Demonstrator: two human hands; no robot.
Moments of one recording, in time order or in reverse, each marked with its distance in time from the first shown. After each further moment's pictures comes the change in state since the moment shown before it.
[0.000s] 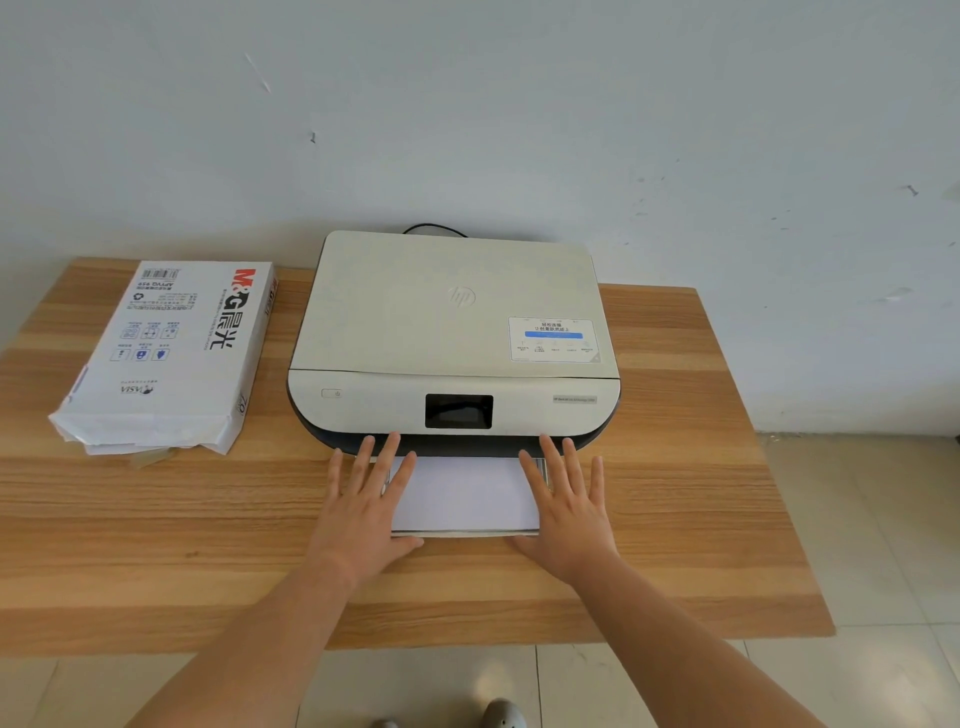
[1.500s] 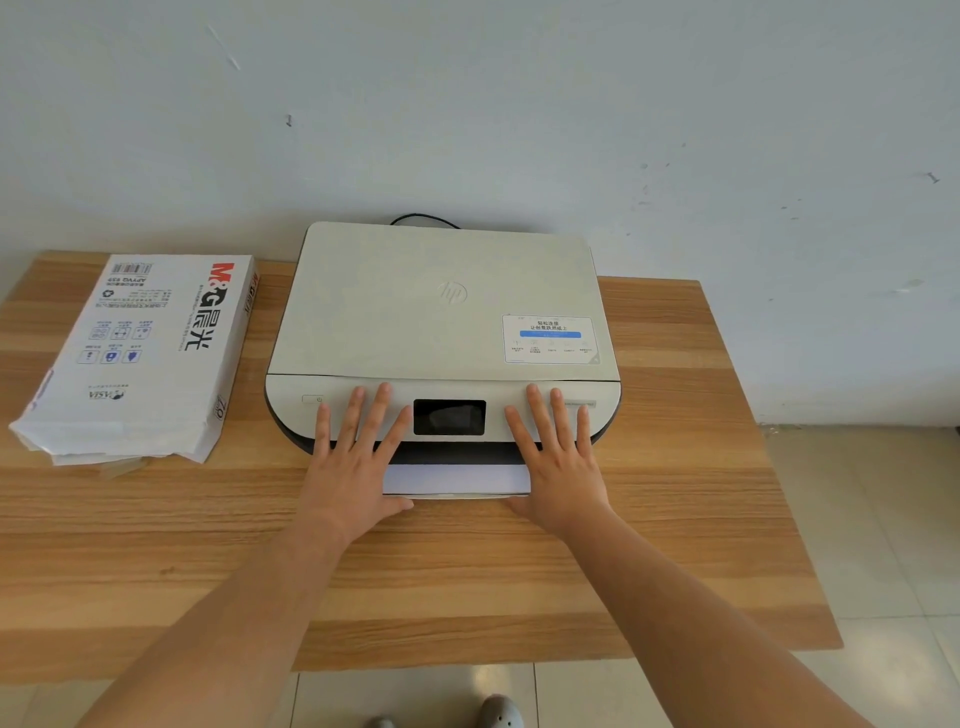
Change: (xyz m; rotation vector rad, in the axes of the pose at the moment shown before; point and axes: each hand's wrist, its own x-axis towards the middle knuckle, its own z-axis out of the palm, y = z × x) left_hand 0.052 -0.012 -0.025 0.086 0.070 -0.005; right_hand 0.053 0.010 -0.033 -0.108 0.016 -0.057
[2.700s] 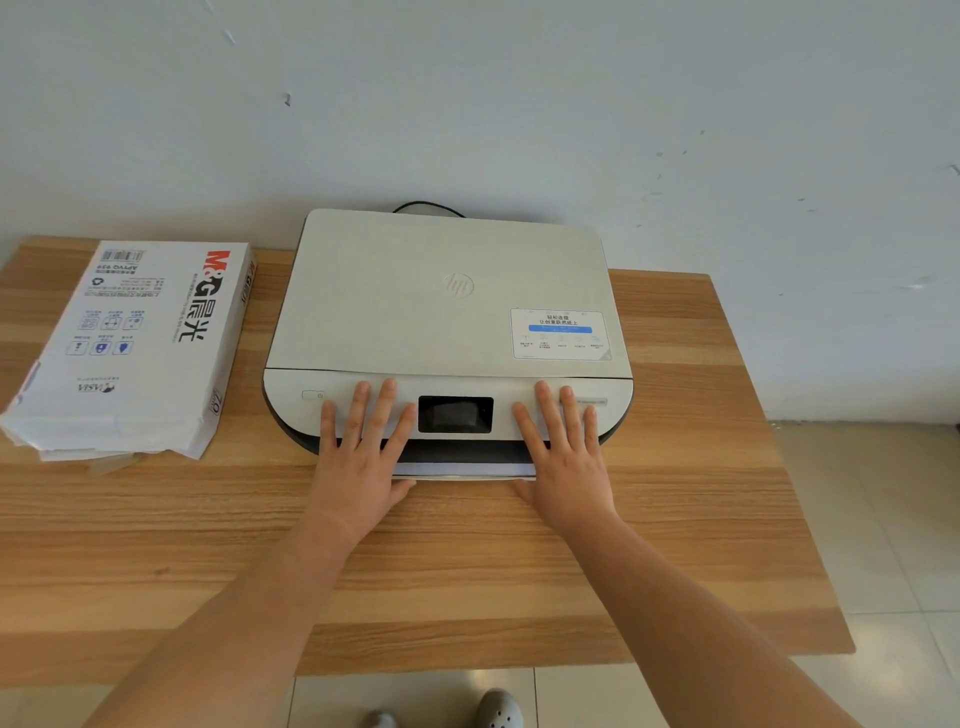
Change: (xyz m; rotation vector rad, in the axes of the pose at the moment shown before) left_hand 0.007 0.000 0.018 -0.039 0.079 0.024; right_hand 0.007 -0.004 0.017 0.047 0.093 0.045
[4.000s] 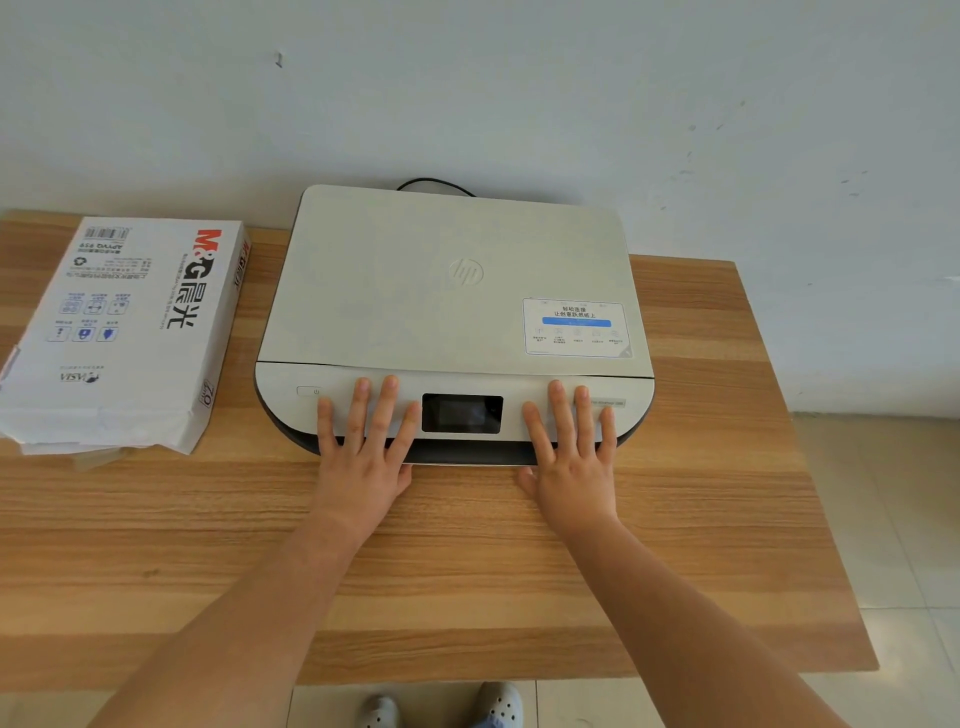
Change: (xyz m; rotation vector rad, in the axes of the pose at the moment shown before) left_hand 0.006 0.002 0.023 -0.024 0.093 -0.005; right_hand 0.010 -0.003 0.031 0.009 0.220 0.010
